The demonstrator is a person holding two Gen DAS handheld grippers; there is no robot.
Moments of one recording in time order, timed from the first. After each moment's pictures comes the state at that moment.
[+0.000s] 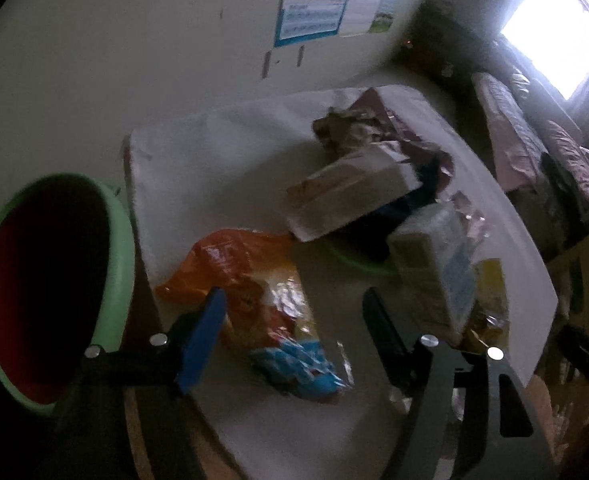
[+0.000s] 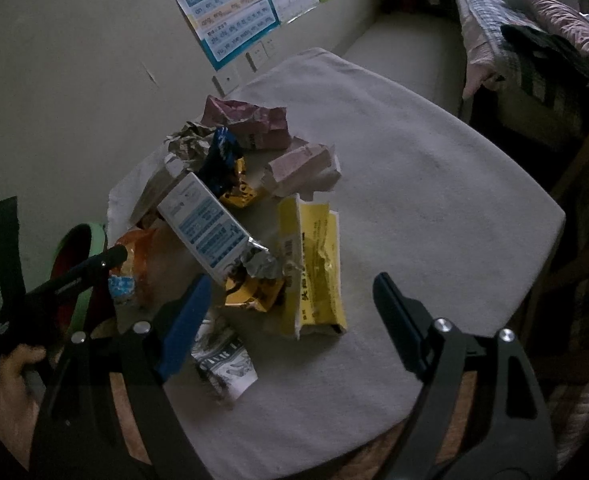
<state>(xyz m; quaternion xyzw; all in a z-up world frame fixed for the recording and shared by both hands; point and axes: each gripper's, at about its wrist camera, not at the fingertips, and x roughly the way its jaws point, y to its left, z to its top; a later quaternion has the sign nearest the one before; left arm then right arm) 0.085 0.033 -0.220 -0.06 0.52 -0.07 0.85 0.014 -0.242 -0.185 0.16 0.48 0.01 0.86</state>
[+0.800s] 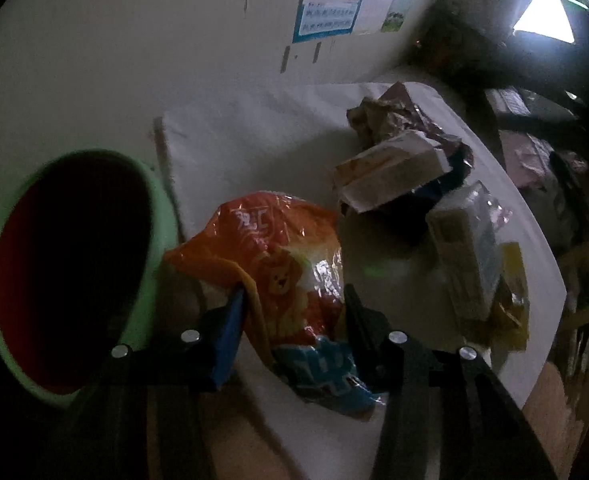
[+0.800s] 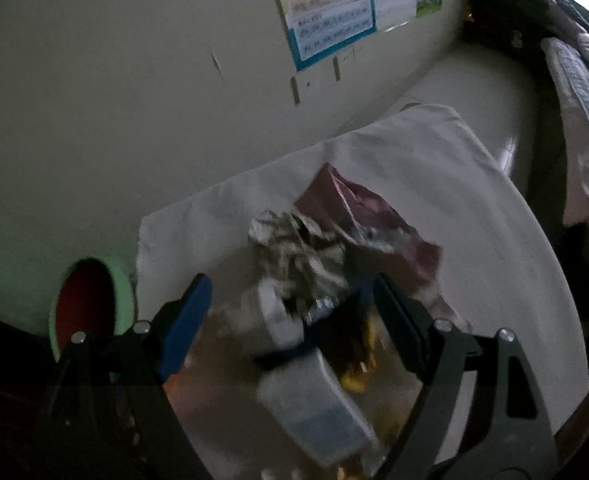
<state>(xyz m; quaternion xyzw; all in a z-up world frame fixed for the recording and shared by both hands) 0.060 0.062 -0.221 -0.05 0.51 -0.06 0.86 0.207 -0.133 -0.162 0.06 0.50 0.10 0.86</state>
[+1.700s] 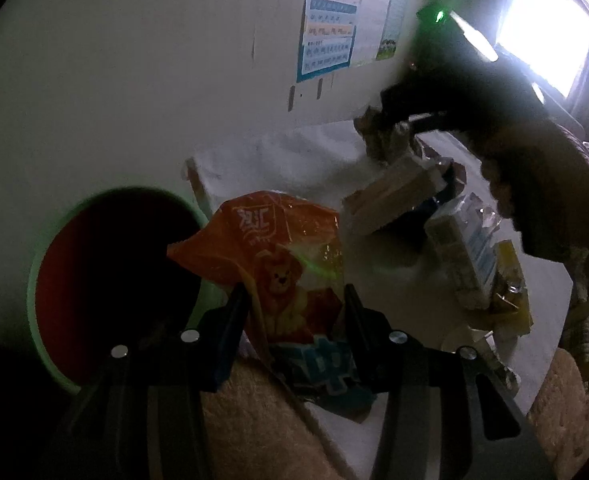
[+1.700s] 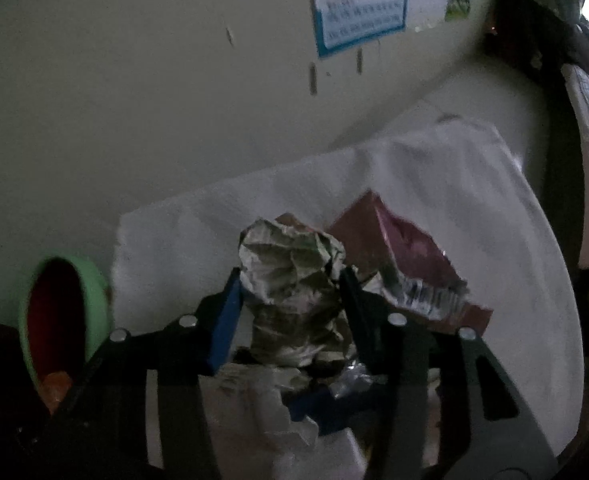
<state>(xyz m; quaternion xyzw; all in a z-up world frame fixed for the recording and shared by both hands) 0.031 0.077 -0.189 -0.02 0.45 -0.05 0.89 0.244 -0.095 -0.179 0.02 0.50 0.13 0.86</state>
